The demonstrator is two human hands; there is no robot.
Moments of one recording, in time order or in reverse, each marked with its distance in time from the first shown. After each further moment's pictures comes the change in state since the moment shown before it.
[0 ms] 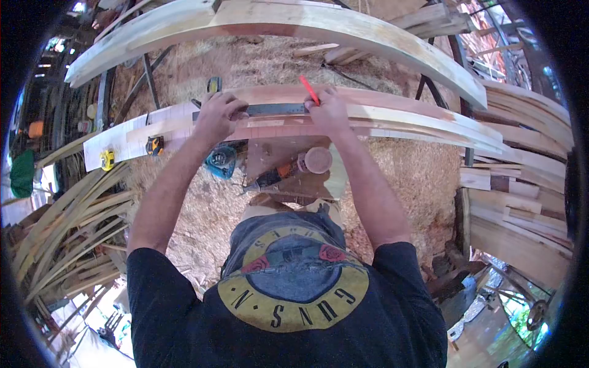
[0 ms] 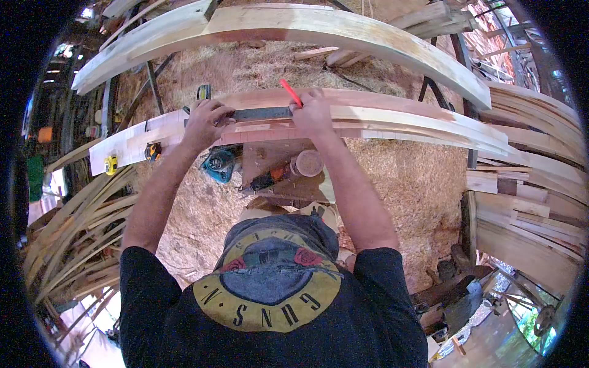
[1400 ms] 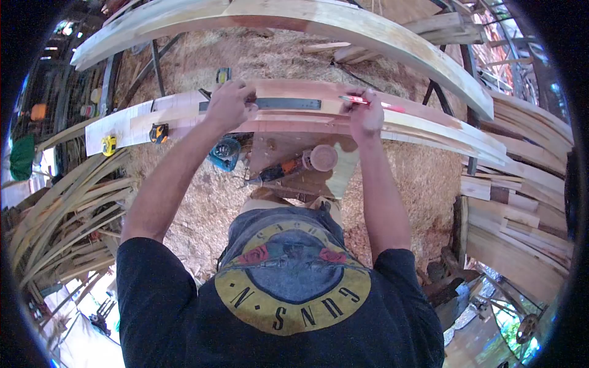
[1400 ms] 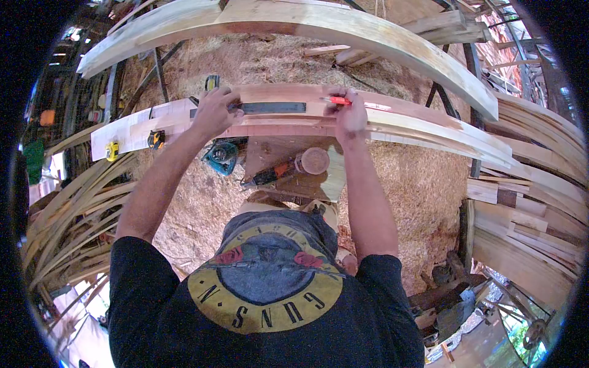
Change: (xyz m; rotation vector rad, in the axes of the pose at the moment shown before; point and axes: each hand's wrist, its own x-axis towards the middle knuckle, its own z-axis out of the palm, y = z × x) left_hand 0.009 0.008 0.002 0.075 -0.156 -0.214; right_hand -0.008 0.021 -0.040 1.434 0.008 0.490
